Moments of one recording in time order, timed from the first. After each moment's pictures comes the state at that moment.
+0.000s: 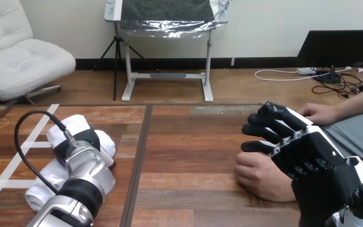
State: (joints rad) left arm -0.76 0.23 -0.38 1.06 0.59 0.55 0.18; right arm 0.64 -0.16 0.11 -0.49 0.32 -0.59 0.34
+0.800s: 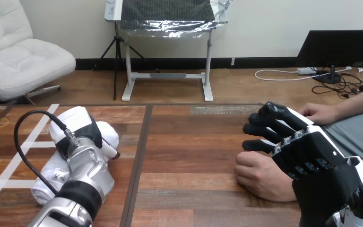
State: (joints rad) left arm -0.74 0.23 -0.36 1.04 0.57 0.47 0.28; right arm 0.64 -0.16 0.11 -0.49 0.32 -0.59 0.33
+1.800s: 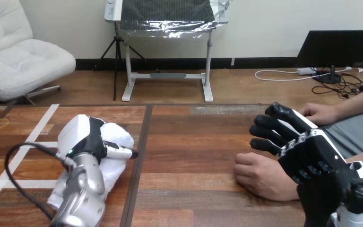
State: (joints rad) left arm -0.43 0.23 -0.21 0.57 0.47 0.38 0.26; right arm 0.67 -0.16 0.10 -0.49 0.28 -0.59 0.29
